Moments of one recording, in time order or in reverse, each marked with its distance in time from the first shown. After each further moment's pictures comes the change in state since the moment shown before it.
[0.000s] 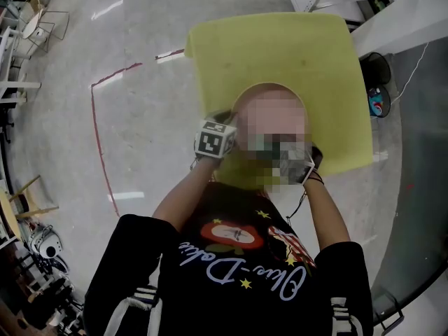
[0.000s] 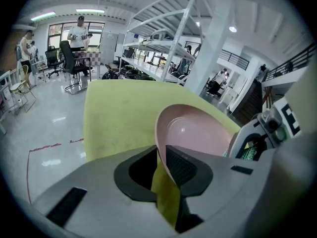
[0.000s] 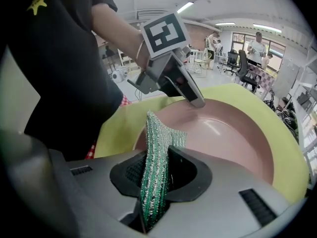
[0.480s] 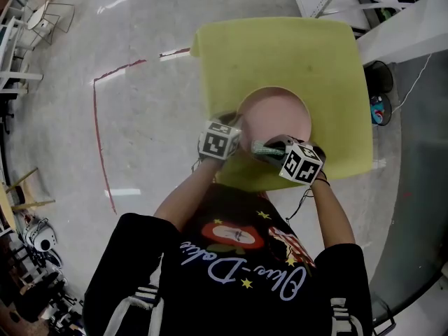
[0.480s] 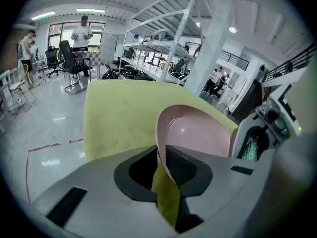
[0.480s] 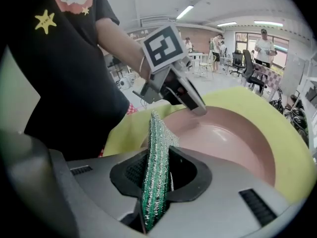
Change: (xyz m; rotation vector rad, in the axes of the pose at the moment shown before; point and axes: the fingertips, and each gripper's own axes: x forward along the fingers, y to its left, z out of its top) left arm 0.001 -0.004 0.001 -0.003 -0.004 -0.005; right arm -0.013 0.001 0.010 0.005 -0.061 0.102
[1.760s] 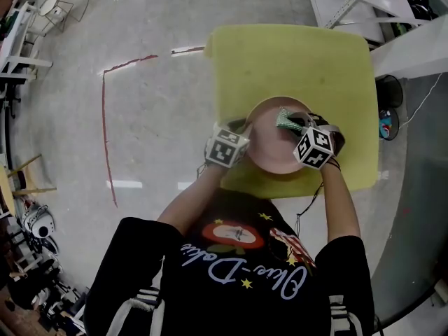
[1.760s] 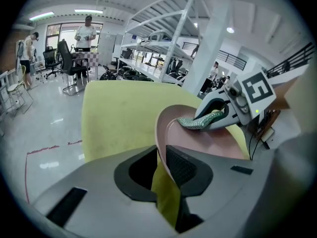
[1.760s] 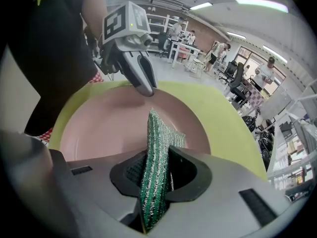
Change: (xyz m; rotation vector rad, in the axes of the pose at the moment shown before) left arm -0.007 0.006 -0.002 0.021 -0.005 -0.020; right arm -0.015 -0.124 -0.016 -0.188 0.181 -0.302
